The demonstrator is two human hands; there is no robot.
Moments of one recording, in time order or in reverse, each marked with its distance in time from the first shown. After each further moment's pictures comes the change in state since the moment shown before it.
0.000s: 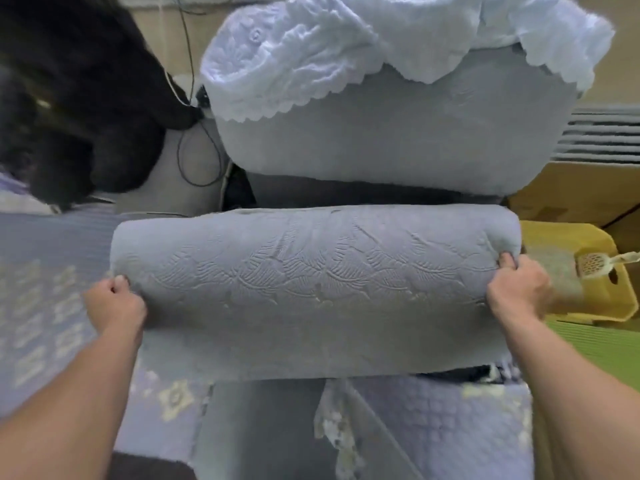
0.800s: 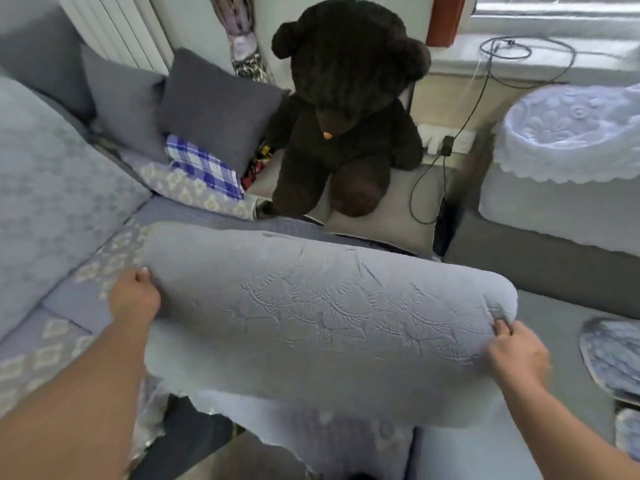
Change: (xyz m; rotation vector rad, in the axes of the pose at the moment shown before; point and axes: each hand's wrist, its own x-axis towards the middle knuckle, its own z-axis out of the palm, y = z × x) left_hand 0.411 -0.286 -0.323 0.019 0.103 -0.017; right_hand -0.445 -0.338 0.176 0.005 -0.206 -0.060
